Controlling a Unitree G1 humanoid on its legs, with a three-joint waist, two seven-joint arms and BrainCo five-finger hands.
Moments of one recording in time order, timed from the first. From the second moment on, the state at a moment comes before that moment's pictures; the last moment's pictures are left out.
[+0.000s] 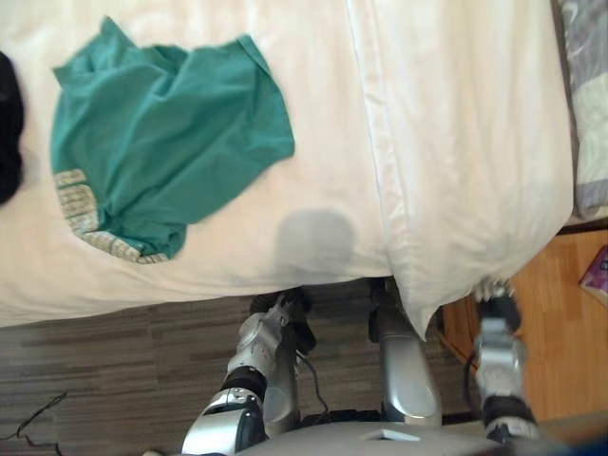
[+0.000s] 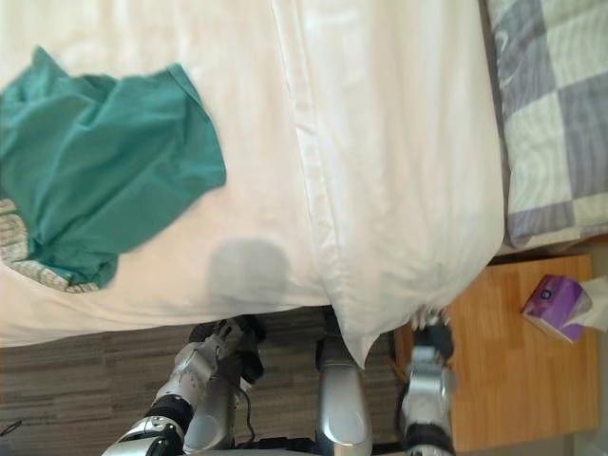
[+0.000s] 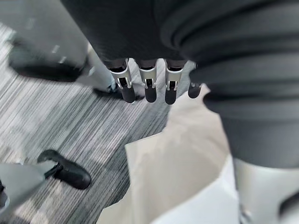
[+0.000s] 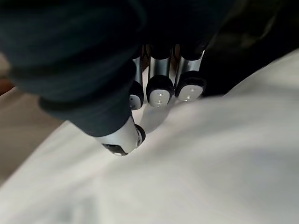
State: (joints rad) left arm -0.21 -0.06 0.24 0.92 -0.49 -0.02 0.07; right arm 0.02 -0.03 -0.45 0.76 0.91 -0.12 0.27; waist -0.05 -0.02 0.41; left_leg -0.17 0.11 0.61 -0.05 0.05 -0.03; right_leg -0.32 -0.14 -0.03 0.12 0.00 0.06
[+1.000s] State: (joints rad) left arm 0.12 0.09 0.14 1.03 -0.24 -0.08 -0.08; right arm 0.23 -0.08 -0.54 1.10 0.18 0.01 0.07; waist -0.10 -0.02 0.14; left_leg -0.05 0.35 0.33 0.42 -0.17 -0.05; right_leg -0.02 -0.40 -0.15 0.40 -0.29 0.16
